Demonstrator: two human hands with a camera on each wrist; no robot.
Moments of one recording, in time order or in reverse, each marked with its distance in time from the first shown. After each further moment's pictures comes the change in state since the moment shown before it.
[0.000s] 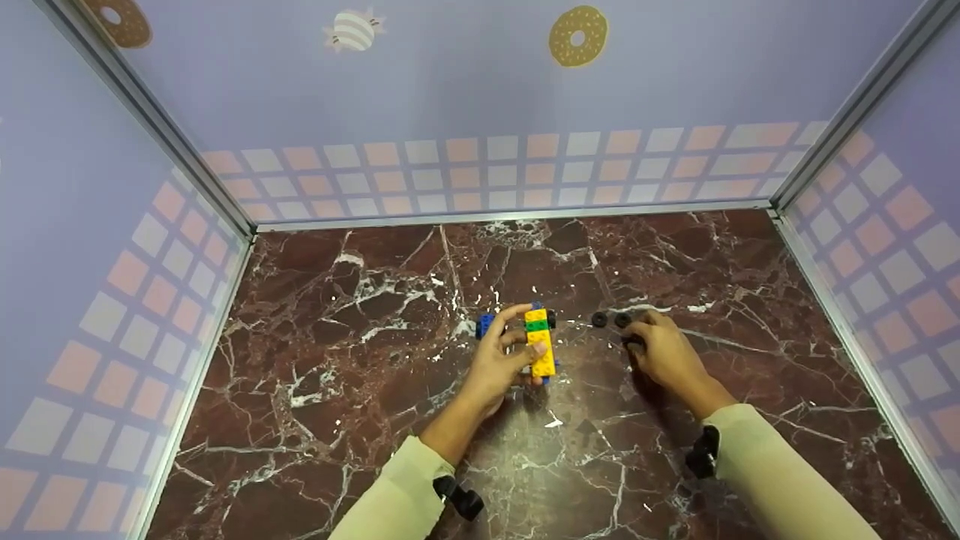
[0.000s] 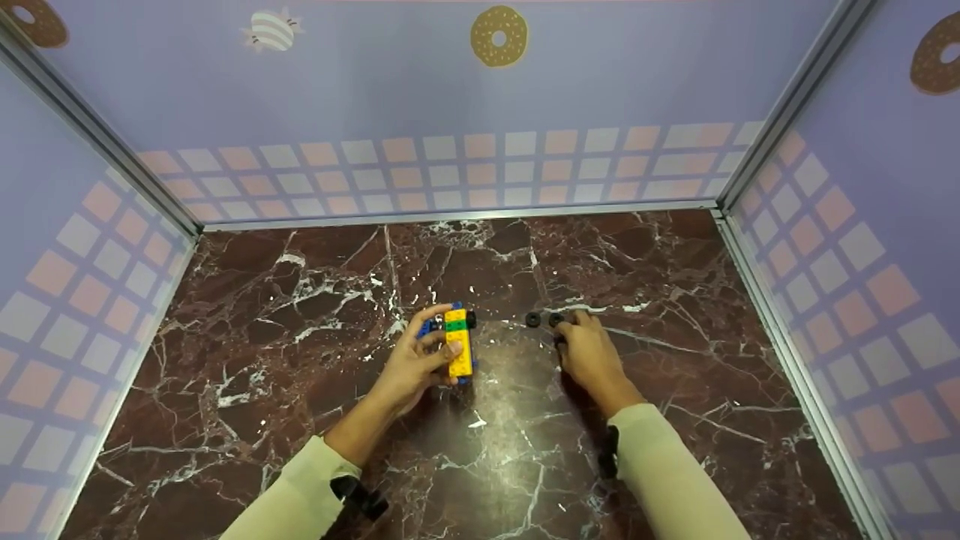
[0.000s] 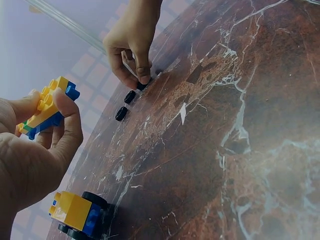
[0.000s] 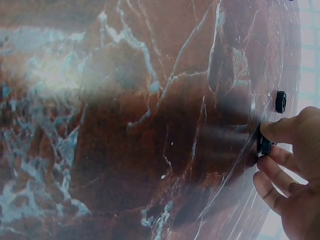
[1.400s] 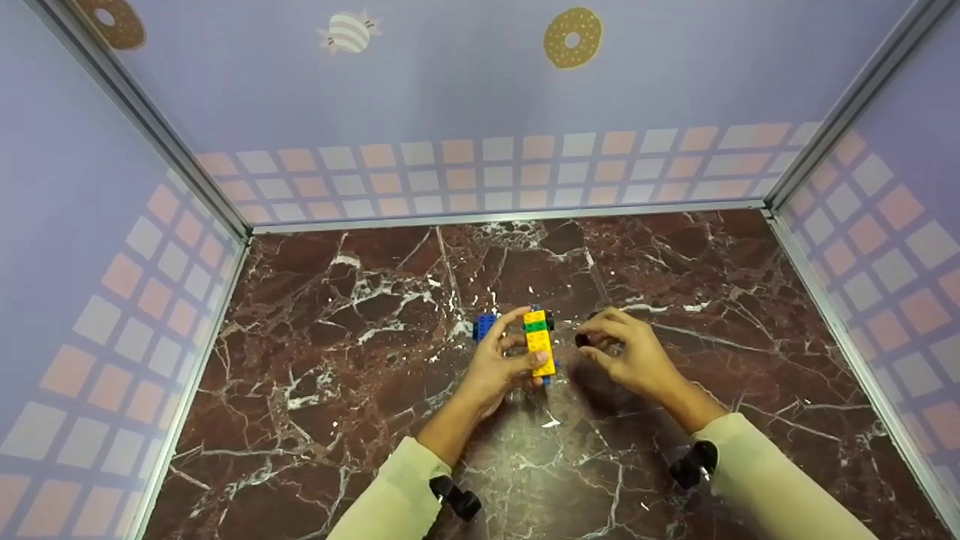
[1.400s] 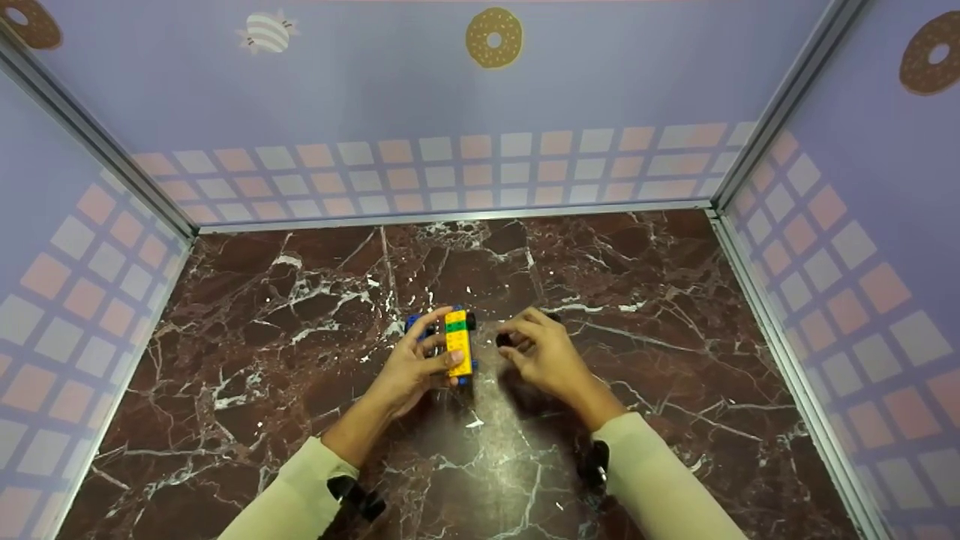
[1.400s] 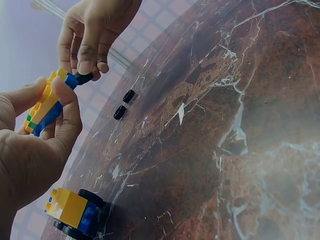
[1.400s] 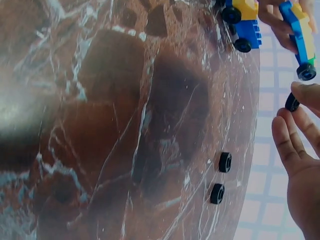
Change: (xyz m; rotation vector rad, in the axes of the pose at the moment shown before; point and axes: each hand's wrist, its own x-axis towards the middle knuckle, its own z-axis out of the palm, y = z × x) left_hand 0.001 -0.002 -0.001 -0.110 -0.023 -0.091; right_hand 0.004 -0.061 -0.008 0.510 0.104 -0.278
